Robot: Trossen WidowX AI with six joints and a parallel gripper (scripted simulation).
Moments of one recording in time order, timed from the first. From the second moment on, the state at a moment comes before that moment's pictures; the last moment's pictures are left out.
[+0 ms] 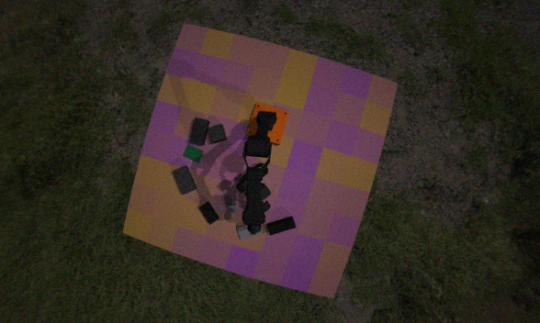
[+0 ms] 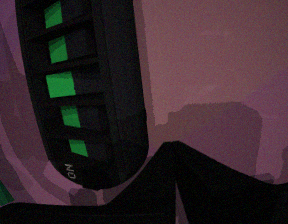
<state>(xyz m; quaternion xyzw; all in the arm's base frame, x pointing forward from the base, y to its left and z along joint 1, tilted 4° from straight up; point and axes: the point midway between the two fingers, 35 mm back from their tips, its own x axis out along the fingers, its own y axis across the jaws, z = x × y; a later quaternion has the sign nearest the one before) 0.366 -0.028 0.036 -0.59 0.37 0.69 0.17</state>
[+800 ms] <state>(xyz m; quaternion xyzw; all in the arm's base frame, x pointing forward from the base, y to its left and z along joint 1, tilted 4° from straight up) 0.363 -0.029 0.006 -0.59 0.37 0.69 0.17</state>
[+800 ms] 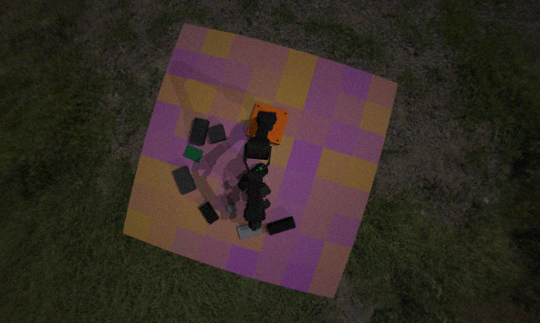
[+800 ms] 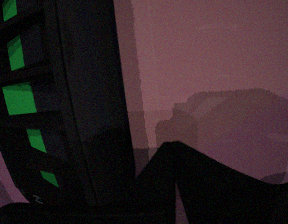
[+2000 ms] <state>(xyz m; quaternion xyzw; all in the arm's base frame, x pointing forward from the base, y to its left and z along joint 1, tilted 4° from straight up) 0.355 -0.037 0.005 -0.60 0.37 0.69 0.17</state>
